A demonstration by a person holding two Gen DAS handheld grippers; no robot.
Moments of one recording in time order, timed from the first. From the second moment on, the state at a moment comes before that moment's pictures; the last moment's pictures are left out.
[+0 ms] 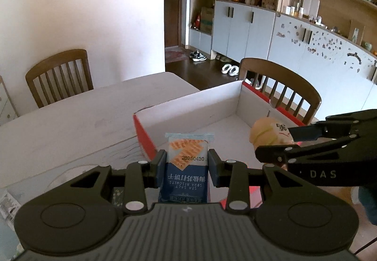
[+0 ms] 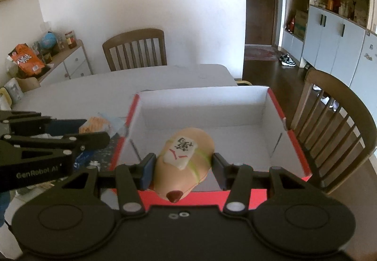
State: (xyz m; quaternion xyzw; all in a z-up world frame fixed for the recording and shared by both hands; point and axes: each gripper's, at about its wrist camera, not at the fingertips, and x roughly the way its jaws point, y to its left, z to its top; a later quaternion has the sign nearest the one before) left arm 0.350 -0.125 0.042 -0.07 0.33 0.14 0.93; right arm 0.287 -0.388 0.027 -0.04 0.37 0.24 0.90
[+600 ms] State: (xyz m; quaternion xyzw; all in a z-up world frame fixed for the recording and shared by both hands) left arm 0.446 -0.113 0.000 -0.06 0.41 0.13 0.90; right arm 0.354 -0.409 -0.008 -0.09 0.42 0.28 0.86
